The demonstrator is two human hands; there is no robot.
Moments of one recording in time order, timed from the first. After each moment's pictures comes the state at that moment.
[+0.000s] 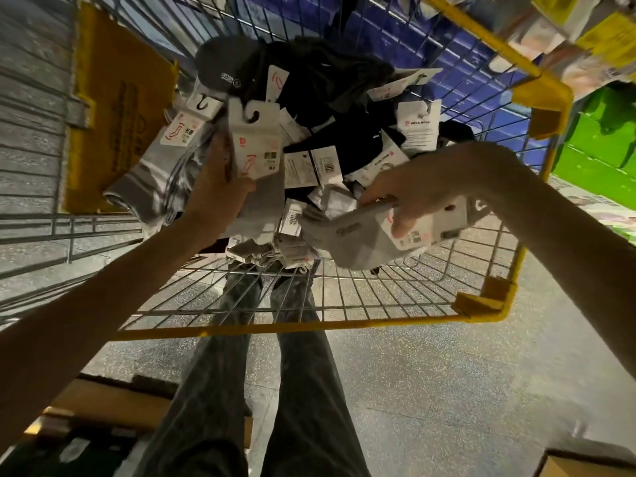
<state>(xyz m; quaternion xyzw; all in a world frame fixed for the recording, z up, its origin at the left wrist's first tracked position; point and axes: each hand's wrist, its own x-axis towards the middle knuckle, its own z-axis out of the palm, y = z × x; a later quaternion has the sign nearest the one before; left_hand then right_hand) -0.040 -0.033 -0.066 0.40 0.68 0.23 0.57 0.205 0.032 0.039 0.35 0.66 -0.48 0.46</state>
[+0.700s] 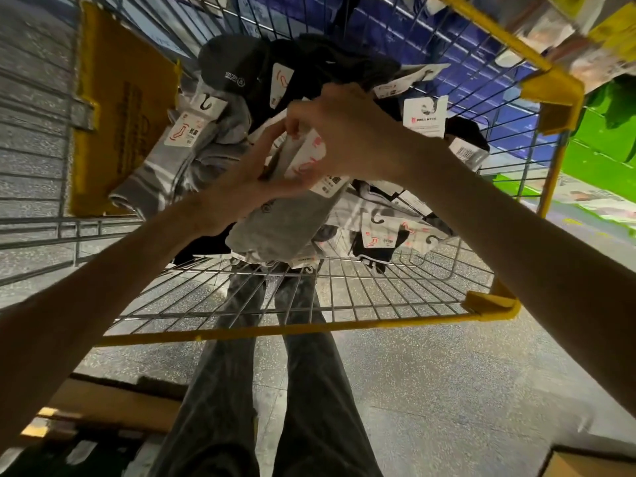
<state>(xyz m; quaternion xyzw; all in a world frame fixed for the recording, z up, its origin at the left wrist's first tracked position) -0.026 -0.012 -0.037 0.45 0.51 0.15 0.72 0.140 0.044 0.009 0.43 0.85 -0.28 0.12</state>
